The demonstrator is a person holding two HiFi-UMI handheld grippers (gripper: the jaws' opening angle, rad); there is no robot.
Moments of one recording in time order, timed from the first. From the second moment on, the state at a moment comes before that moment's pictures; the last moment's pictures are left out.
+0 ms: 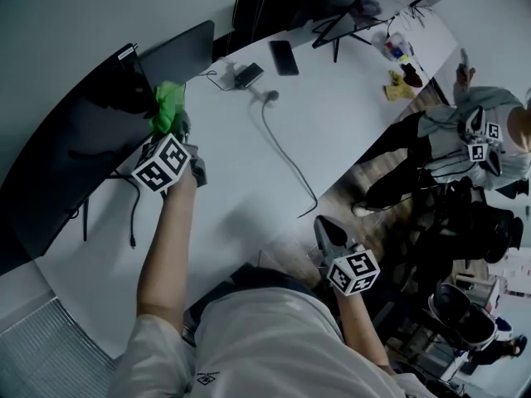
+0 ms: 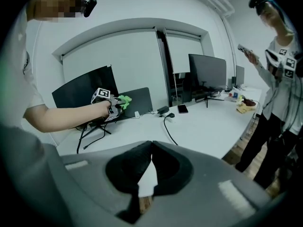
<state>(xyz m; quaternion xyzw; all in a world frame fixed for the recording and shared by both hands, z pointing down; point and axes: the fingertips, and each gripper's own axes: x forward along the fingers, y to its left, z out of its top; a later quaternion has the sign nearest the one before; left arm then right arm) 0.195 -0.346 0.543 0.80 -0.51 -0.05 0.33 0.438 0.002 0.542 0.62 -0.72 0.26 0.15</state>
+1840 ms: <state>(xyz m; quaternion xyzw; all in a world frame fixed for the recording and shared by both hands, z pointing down) 0.198 -0.319 0.263 0.83 -0.48 -0.19 0.21 0.428 -0.053 0.495 0.59 -0.78 0.20 0.08</state>
